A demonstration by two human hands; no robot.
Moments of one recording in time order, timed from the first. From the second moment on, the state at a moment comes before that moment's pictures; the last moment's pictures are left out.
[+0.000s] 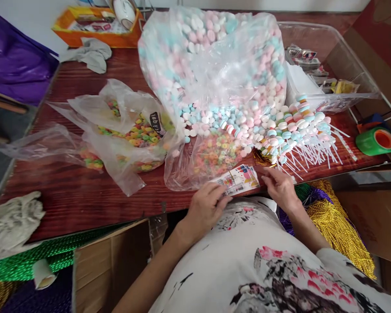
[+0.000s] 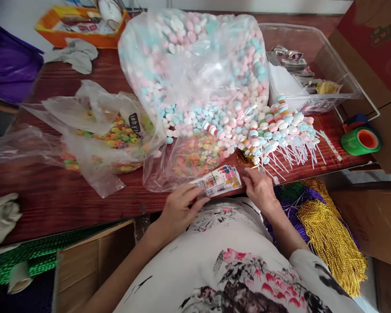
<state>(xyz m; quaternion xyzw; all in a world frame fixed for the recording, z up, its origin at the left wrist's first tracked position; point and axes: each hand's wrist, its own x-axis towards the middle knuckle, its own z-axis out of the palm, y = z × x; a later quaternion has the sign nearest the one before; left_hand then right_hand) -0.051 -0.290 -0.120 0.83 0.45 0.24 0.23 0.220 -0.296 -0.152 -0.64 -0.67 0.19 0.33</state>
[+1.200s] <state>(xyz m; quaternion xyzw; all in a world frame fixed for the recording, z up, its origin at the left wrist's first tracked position) -0.017 -0.255 -0.147 0.94 0.29 0.13 0.10 0.193 -0.250 -0.122 -0.70 -0.71 0.01 0.04</state>
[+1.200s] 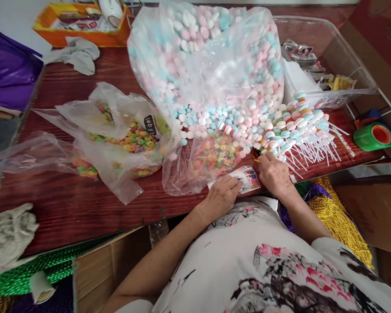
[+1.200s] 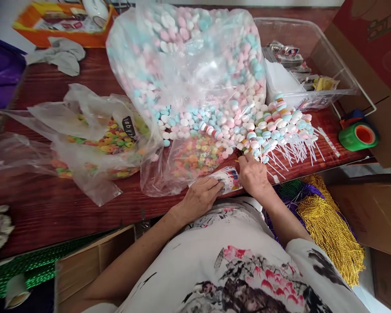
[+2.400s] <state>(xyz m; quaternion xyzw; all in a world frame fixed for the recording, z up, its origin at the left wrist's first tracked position) -0.005 -0.267 -0.148 0.89 0.44 0.11 0.09 0.190 -0.162 -0.066 -0.62 -0.69 0.16 0.33</state>
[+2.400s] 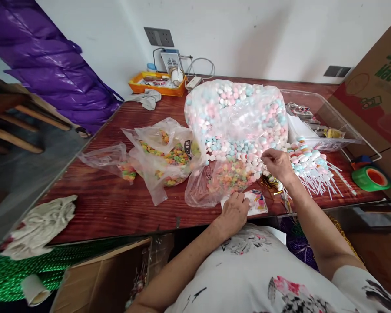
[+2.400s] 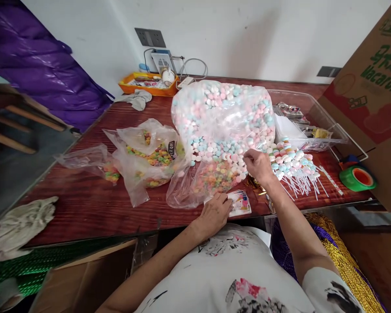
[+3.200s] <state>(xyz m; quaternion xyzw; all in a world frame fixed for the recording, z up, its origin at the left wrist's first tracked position) -0.011 -0.240 -0.139 0.72 0.42 0.37 0.41 0.217 -0.206 -0.079 -0.49 -0.42 0.30 0.70</state>
